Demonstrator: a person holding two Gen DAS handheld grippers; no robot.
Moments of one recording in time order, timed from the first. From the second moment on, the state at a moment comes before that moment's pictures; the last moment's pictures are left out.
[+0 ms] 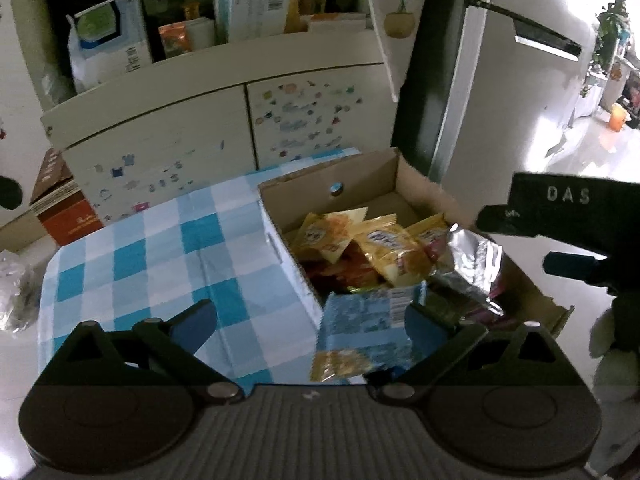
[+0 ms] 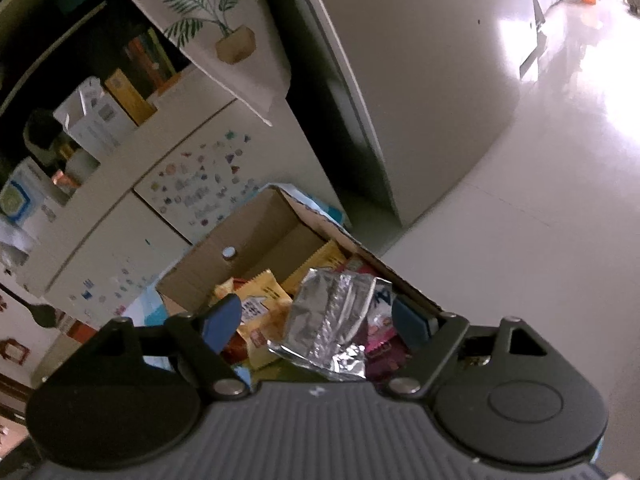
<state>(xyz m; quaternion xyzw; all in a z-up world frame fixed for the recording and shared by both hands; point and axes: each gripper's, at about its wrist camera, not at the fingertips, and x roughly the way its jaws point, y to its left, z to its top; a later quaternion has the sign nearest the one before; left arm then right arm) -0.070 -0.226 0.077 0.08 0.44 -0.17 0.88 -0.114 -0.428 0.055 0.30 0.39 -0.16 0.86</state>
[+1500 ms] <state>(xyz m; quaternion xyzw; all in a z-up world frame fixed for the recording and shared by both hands) -0.062 -0.221 0.079 0.14 0.45 -0.12 0.87 -0.141 -0.371 0.043 0.17 0.44 -0.19 0.86</state>
